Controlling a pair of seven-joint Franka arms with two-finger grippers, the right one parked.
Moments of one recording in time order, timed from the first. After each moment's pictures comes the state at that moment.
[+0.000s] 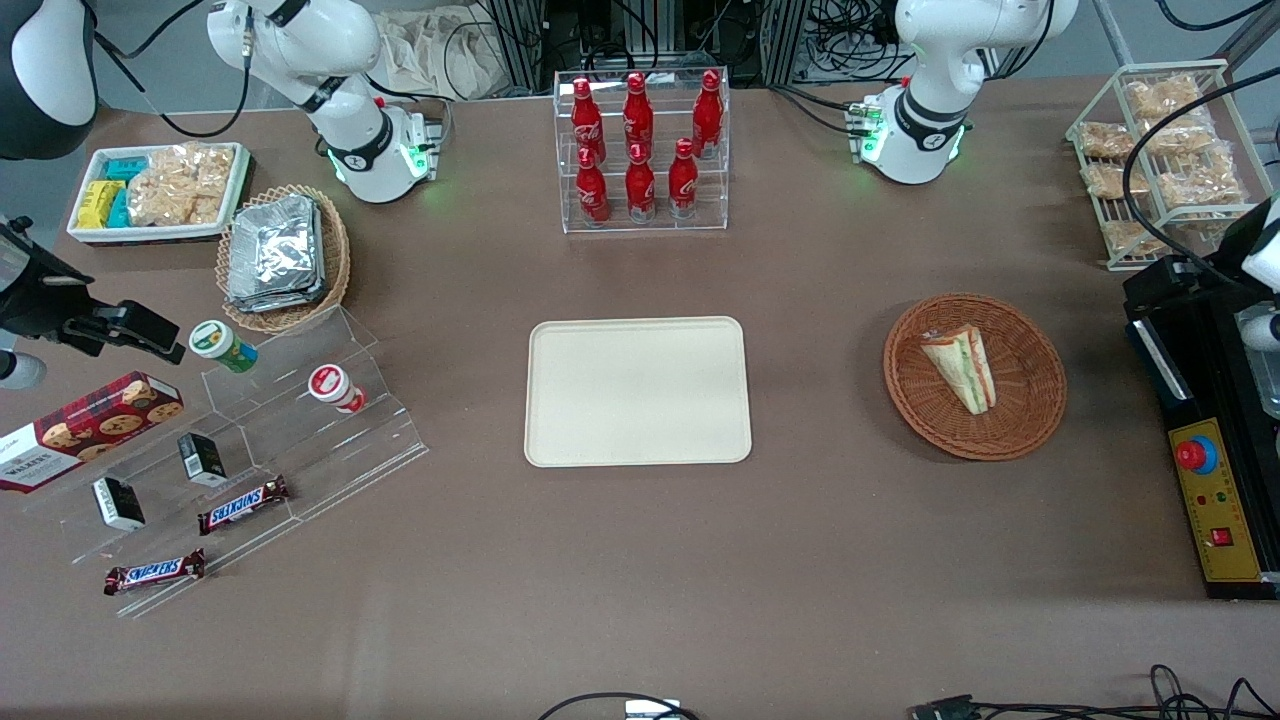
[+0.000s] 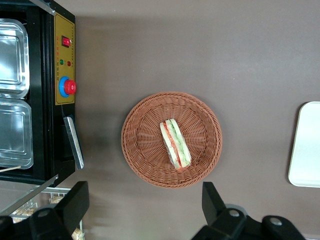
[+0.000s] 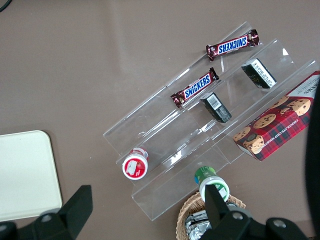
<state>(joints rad) -0.01 0.08 0.00 -1.45 0.09 1.49 -0.05</state>
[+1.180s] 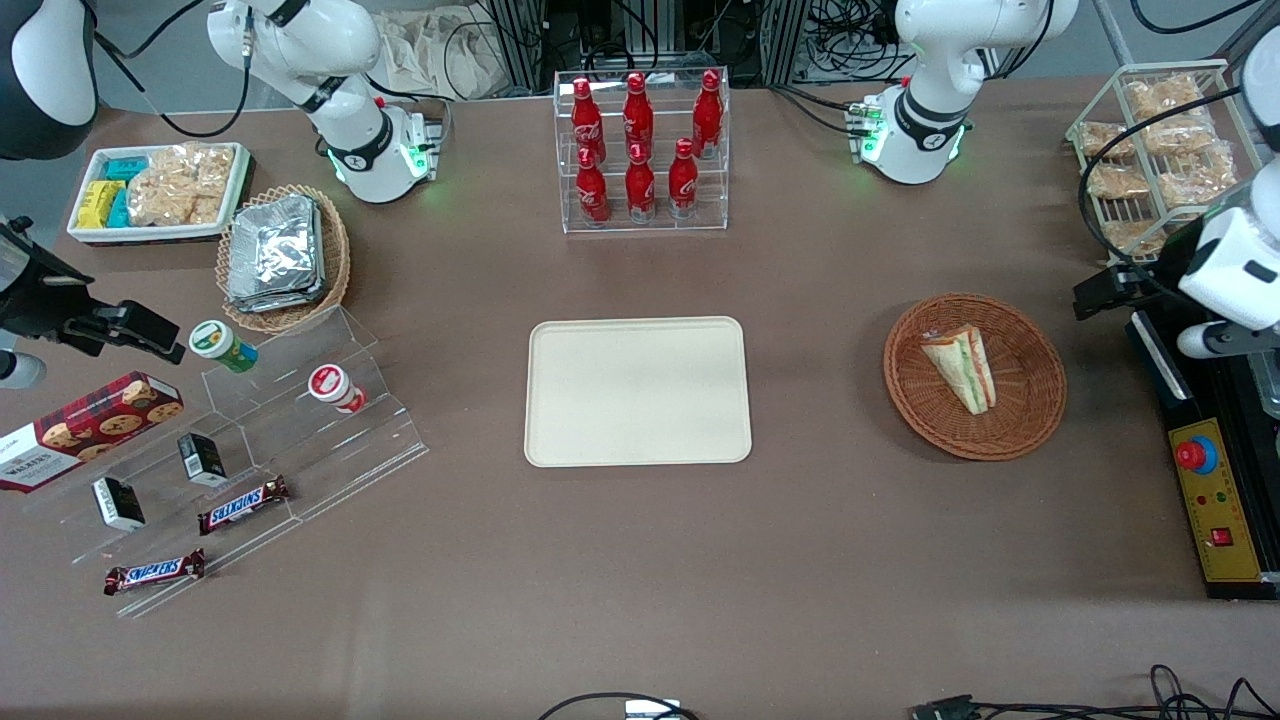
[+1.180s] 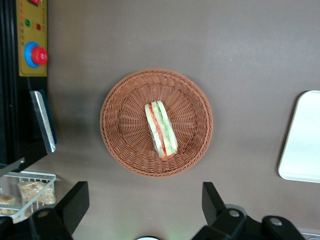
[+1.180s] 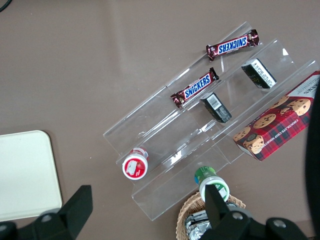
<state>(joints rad) -0.01 0.01 0.00 -1.70 0.04 1.59 -0.13</state>
